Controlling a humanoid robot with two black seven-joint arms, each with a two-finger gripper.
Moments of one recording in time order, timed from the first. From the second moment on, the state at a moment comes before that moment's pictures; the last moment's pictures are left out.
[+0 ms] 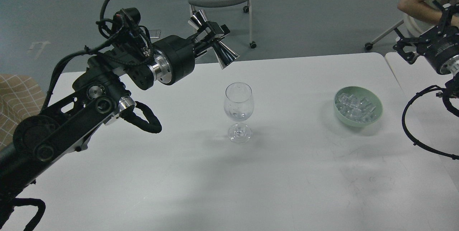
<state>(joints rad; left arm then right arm) -0.77 0.43 -0.83 -1.70 1.09 -0.08 0.49 0.65 -0.40 1.46 0.56 -0.21 0.49 -0.15</state>
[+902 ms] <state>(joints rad) -0.28 0.28 -1.48 -1.63 0.52 -0.07 0.41 0.65 -0.39 1.45 0.56 -0.22 0.49 -0.15</state>
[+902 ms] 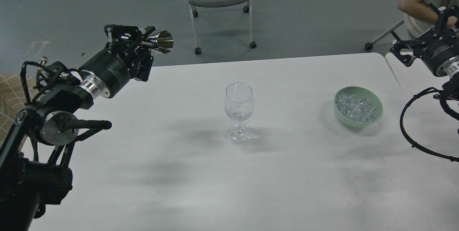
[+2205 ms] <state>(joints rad) -0.24 0.16 -1.70 -1.11 -0.06 0.19 0.31 0.61 -0.41 1.45 0.61 -0.22 0.47 -0.16</state>
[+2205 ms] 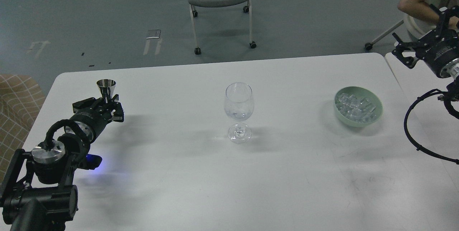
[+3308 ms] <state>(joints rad) -0.36 0.18 -1.70 -0.89 -0.06 0.20 0.29 0.59 -0.44 1.45 0.64 -0.23 0.46 -0.16</state>
